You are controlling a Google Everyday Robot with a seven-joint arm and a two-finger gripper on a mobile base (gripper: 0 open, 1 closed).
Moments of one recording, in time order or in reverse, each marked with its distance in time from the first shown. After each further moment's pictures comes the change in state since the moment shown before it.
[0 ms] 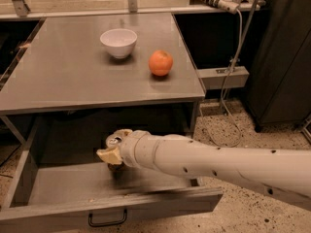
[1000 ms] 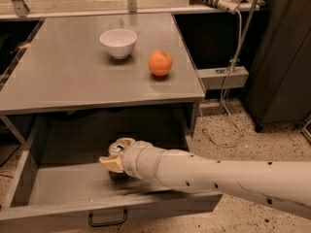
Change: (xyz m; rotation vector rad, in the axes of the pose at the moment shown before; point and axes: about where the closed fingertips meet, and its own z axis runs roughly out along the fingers) arm 0.027 0.004 0.007 0.028 -0.032 0.045
